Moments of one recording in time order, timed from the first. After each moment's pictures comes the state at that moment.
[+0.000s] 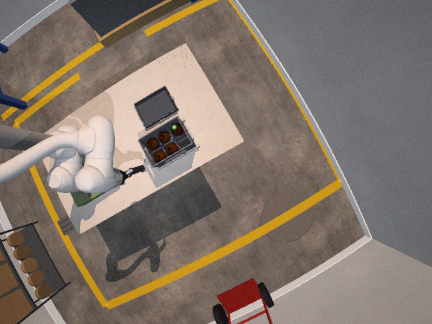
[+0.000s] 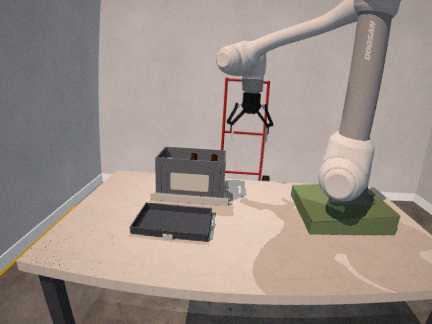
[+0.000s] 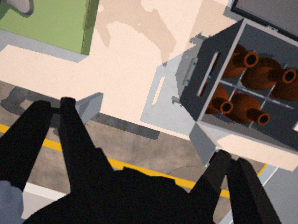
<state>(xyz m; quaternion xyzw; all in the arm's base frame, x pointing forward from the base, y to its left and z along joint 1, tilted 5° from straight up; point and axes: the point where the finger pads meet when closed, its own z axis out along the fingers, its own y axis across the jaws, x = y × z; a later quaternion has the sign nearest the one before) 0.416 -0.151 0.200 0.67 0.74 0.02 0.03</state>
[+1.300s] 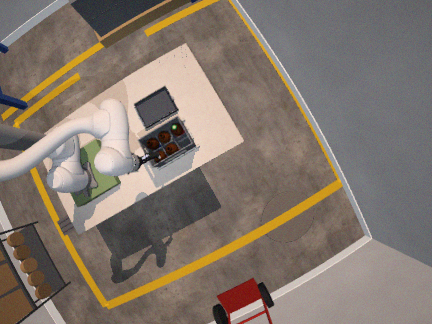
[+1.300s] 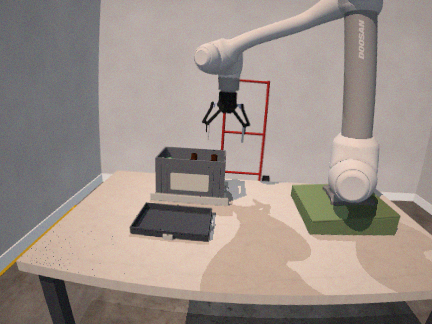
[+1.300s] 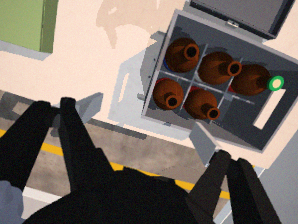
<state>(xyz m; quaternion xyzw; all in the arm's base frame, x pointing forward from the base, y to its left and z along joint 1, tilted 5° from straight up) 0.517 -0.118 0.206 0.67 0.74 0.03 0.03</state>
